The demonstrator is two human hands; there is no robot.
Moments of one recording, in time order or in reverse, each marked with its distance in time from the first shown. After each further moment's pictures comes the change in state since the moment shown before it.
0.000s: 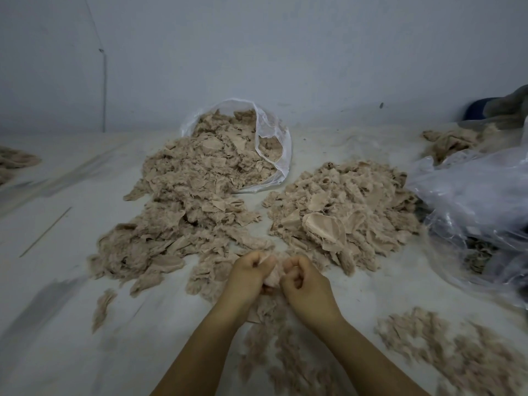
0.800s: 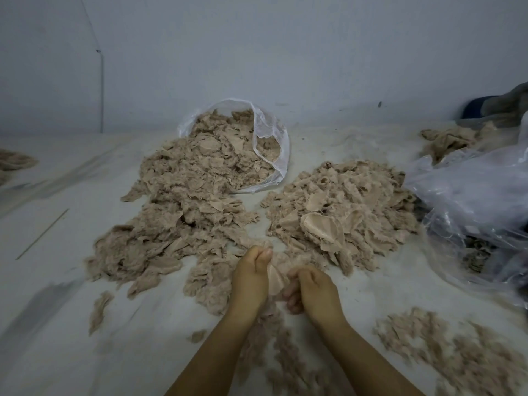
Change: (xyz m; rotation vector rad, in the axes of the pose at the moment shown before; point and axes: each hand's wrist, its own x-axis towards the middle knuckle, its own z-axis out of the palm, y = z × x) left_hand 0.008 -0.014 0.015 0.228 0.203 0.253; right_hand 0.000 0.003 -0.003 0.258 0.066 0.218
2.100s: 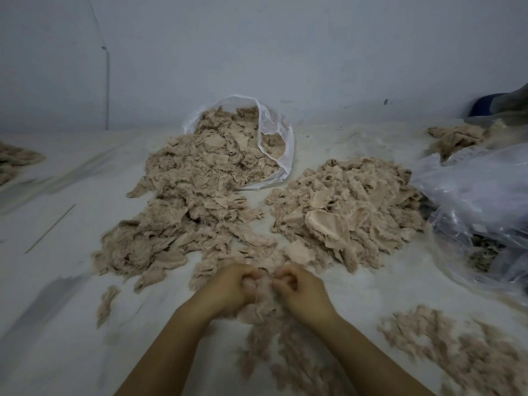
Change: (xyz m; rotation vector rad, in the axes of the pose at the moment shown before) left_hand 0.010 -0.011 -0.059 0.566 -0.476 -0.076; right_hand 0.007 0.010 0.010 -0.464 -0.155 -0.231
